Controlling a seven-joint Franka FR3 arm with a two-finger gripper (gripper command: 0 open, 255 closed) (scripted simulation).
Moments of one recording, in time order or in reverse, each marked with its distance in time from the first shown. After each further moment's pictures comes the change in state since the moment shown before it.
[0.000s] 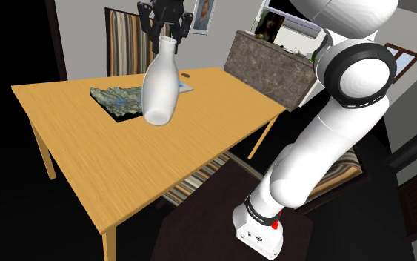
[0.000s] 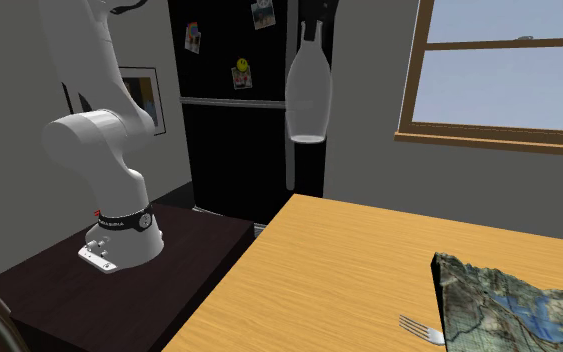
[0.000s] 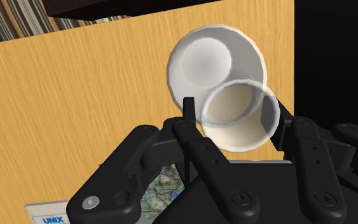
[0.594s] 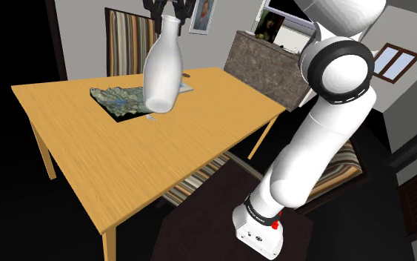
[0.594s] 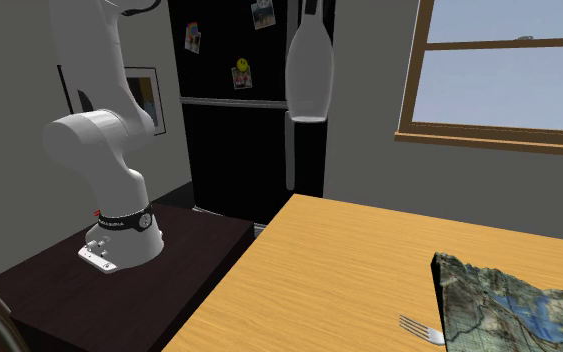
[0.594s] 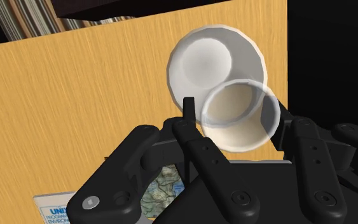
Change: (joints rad) arm 0.012 0.101 0.011 0.260 -0.020 -0.161 0.024
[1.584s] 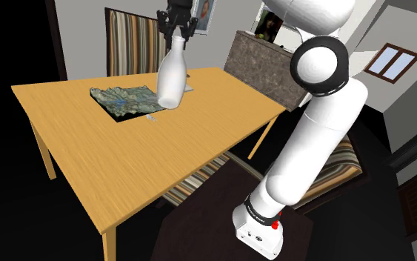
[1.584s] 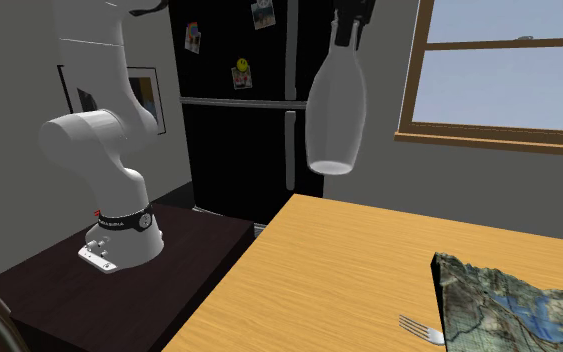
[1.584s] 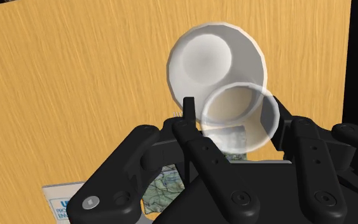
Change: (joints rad) arm -0.144 0.062 -0.119 -0.121 -0.038 0.176 -0.277
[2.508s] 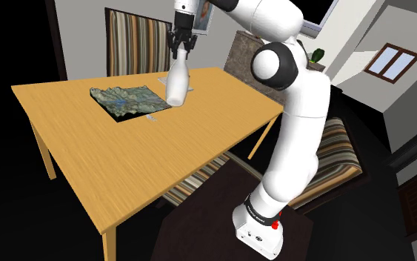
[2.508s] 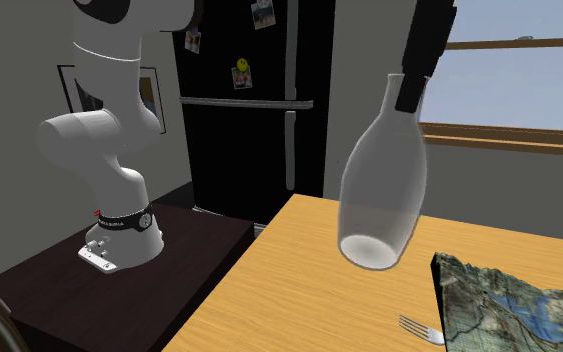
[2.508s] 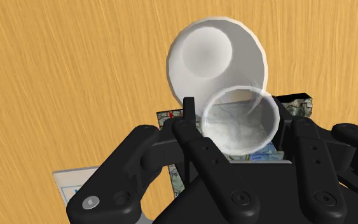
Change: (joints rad) arm -0.133 0.293 -0.089 0.202 -0.028 0.093 -0.228
